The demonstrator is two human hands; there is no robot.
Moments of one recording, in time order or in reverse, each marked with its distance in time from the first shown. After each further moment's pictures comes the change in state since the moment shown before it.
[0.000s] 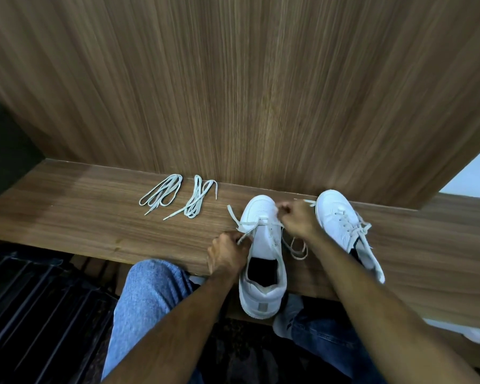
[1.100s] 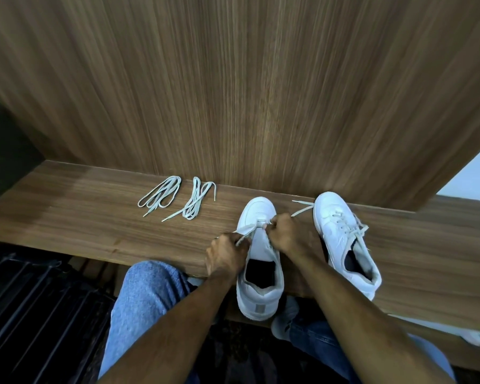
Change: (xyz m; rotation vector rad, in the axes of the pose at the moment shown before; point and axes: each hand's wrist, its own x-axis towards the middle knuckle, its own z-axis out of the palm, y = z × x) left_hand -0.003 0.005 -0.003 0.019 -0.016 -0.034; right_hand 0.000 0.019 0.035 -0.332 0.061 0.072
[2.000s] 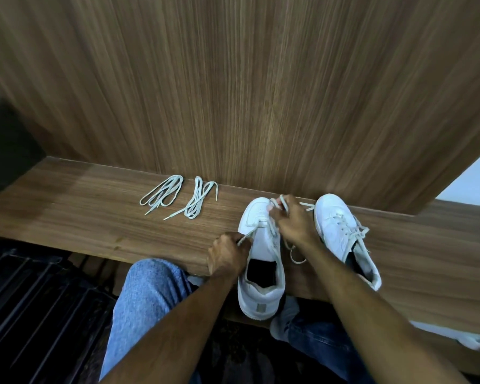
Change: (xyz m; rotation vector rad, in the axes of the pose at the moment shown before) left_hand -0.003 0.001 -0.003 -0.026 -0.006 0.014; right_hand -0.005 -0.011 -0.032 0.457 0.037 -0.087
